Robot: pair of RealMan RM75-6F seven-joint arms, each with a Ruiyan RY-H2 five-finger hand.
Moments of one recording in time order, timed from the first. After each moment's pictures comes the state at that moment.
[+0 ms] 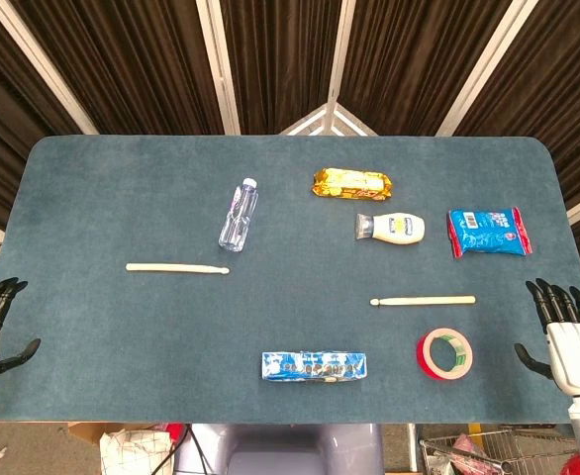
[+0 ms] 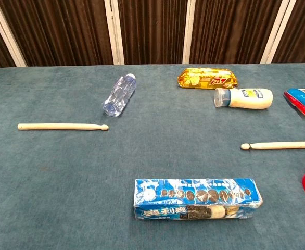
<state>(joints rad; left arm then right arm) -0.05 -1.13 -0.06 -1.71 1.42 1.50 0.14 0.09 -1.10 0.06 -1.58 -1.47 1.44 -0.06</state>
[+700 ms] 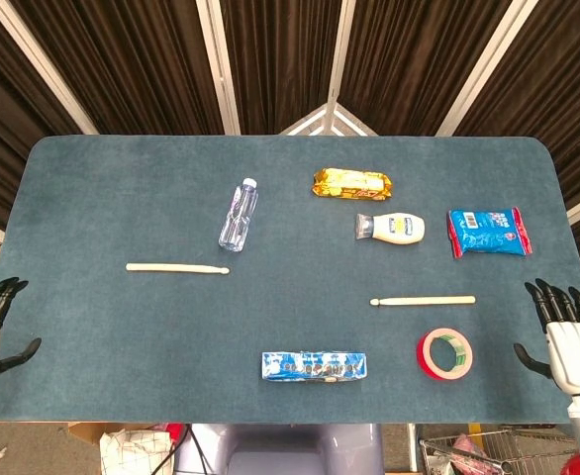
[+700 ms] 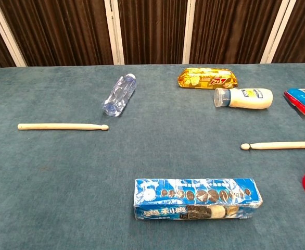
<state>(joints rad) -0.05 -1.12 -0.06 -1.72 1.41 1.49 0.12 0.10 -1.10 0.07 -1.57 -1.46 1.42 -0.04</state>
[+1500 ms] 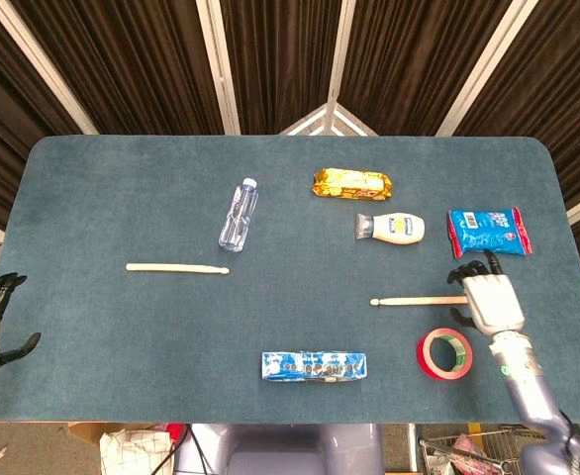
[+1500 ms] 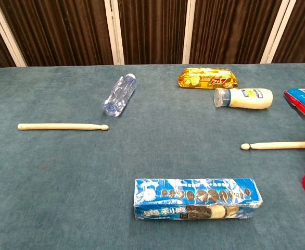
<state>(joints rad) -0.07 -1.13 -0.08 -1.70 1.36 1.46 0.12 0.38 -1.27 0.18 -1.55 -1.23 1.07 -0.34</state>
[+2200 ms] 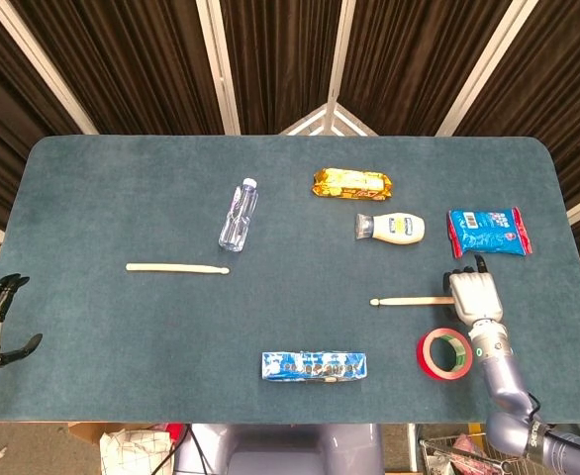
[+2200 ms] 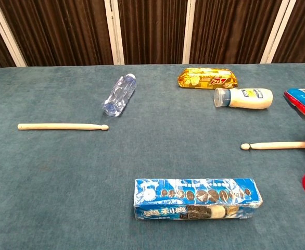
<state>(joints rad) -0.08 -1.13 -0.08 -1.70 1.34 1.44 0.13 0.48 -1.43 0.16 -1.36 -1.00 0.98 -0.51</state>
